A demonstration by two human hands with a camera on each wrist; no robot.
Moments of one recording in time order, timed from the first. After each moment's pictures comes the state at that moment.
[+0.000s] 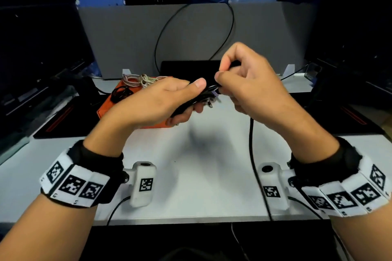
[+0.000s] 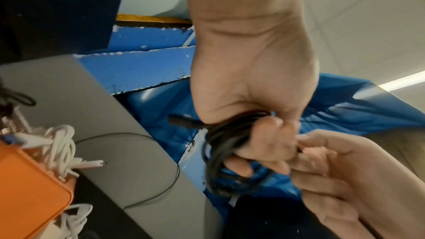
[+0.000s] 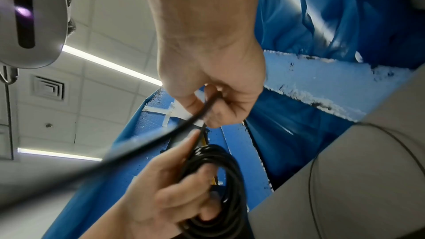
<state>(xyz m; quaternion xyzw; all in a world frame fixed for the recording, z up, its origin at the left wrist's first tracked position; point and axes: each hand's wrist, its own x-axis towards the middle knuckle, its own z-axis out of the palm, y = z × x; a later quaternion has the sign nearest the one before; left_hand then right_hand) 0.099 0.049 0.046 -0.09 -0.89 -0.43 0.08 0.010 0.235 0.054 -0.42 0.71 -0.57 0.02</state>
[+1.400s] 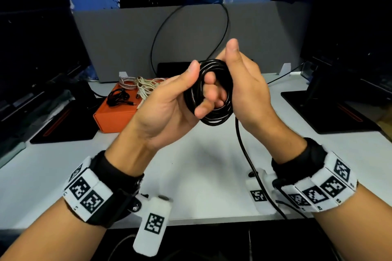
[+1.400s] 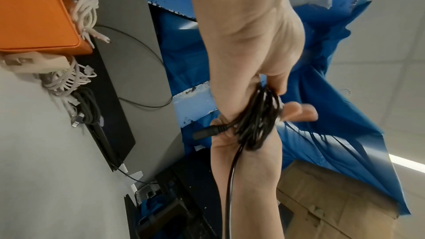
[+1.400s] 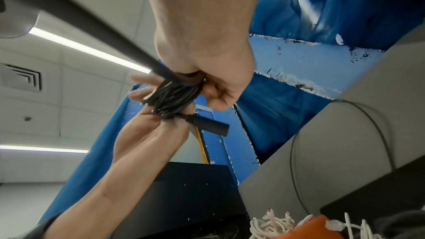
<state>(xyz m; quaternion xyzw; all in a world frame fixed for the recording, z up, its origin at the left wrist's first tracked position) 0.096 0.092 0.038 -0.18 -0.56 -0.81 0.03 0.012 0.219 0.040 -0.40 0.57 -0.72 0.01</state>
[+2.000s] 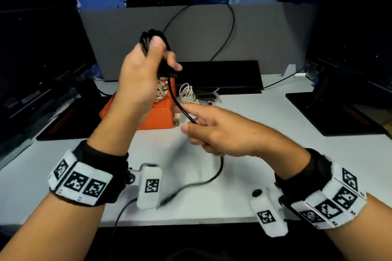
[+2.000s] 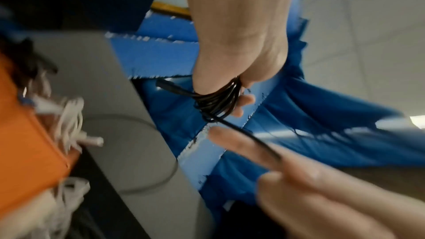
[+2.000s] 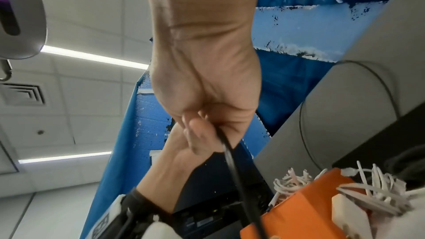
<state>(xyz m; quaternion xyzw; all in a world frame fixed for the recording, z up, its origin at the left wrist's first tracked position) 0.078 0.033 0.047 -0.02 -0.70 -0.58 0.42 0.025 0.215 0.011 -0.55 0.67 -0.42 0.27</state>
